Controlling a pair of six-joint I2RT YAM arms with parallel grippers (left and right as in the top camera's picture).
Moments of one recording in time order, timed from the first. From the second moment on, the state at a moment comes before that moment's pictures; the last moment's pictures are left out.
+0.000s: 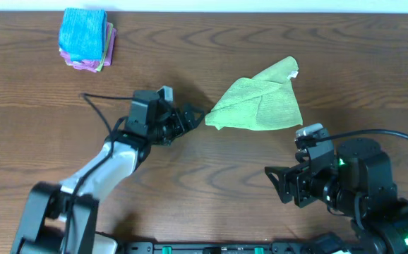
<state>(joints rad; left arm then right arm) -0.33 1.58 0.73 0.10 0.55 -0.86 0.37 0.78 1.08 -1.12 -0.25 0.14</state>
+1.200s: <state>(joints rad) -0.44 1.80 0.78 0.26 0.52 -0.89 0.37 0.78 1.08 -1.10 -0.25 0.15</state>
